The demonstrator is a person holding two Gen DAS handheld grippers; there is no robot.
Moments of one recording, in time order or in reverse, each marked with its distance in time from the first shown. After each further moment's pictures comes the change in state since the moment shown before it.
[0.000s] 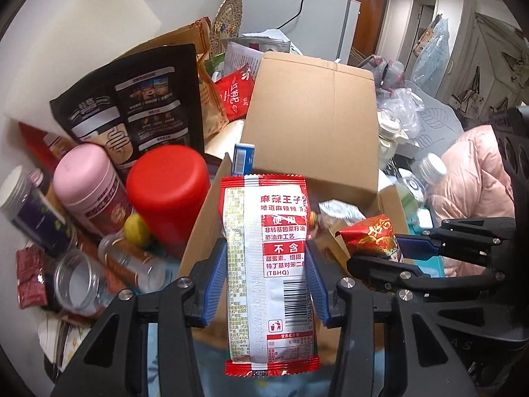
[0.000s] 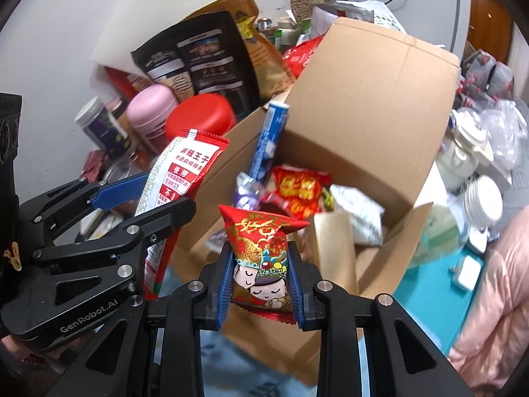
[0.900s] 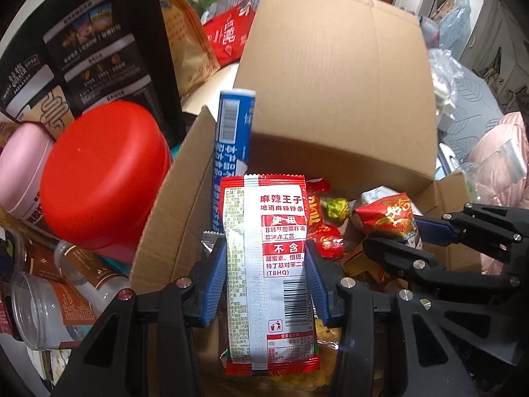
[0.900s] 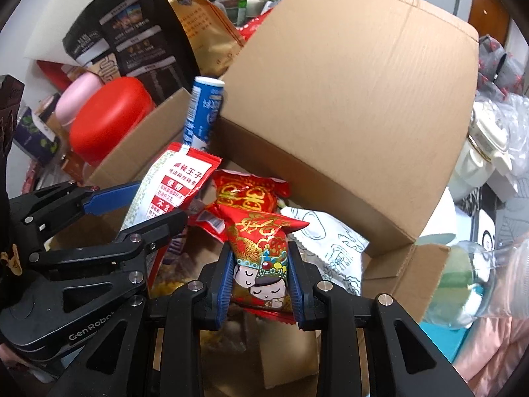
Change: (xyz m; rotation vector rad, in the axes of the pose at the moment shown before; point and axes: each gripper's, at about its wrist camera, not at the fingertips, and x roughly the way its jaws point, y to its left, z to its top) left arm 0.124 0.001 0.014 -0.004 0.206 0.041; right arm 0.089 -0.052 0.027 0.012 0.087 -0.092
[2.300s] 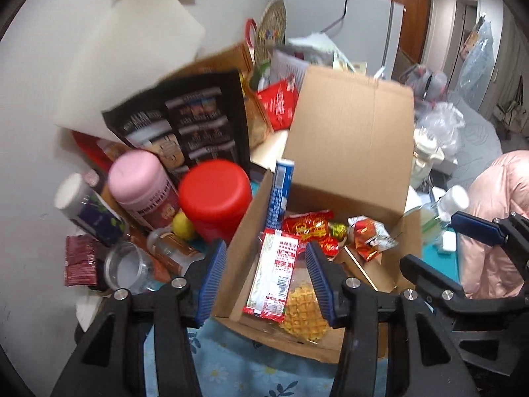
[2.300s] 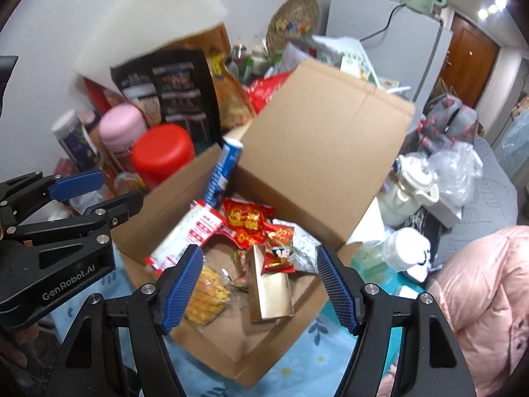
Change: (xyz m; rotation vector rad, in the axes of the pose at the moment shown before) left arm -0.175 -0.007 -0.019 -0.101 -0.175 0.175; right arm -0.150 0.035 -0.028 -0.076 -0.200 -0.101
